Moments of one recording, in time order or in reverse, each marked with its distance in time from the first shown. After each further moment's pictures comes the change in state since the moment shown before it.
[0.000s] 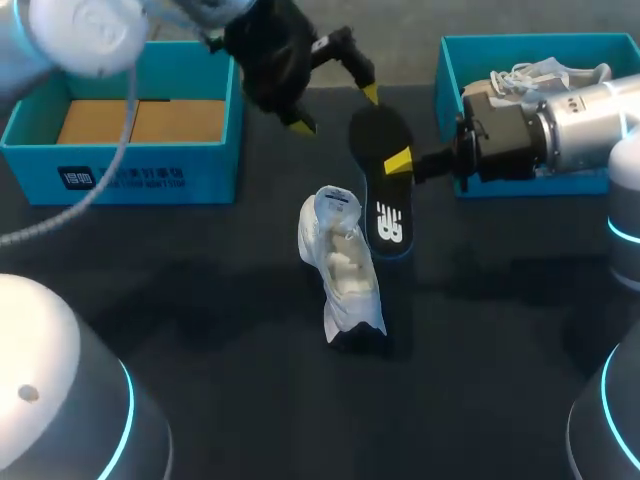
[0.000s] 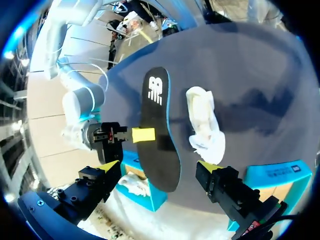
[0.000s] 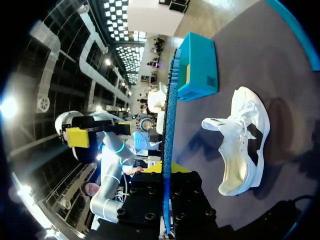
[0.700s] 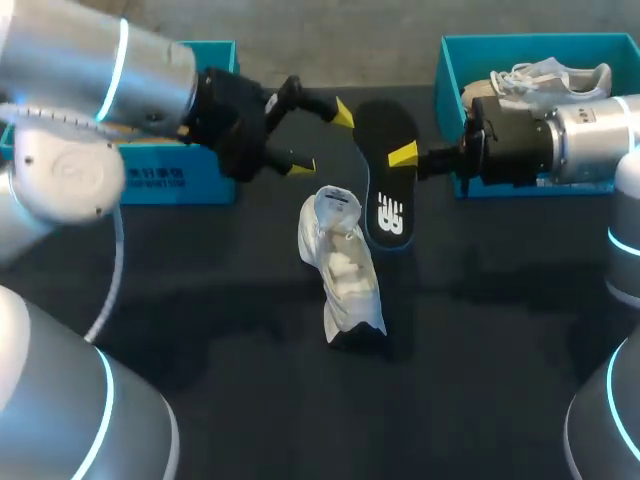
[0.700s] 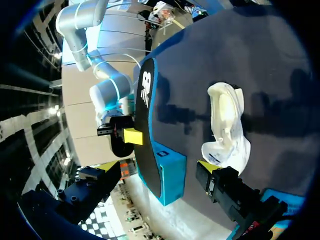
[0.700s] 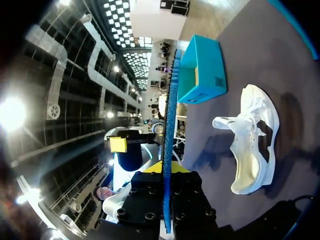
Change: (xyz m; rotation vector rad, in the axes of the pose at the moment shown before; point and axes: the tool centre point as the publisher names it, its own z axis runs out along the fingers) left arm 0.034 -0.019 0.019 -0.091 -0.393 -0.094; right arm 0.013 -0.003 -0.005 -0.039 0.116 0.038
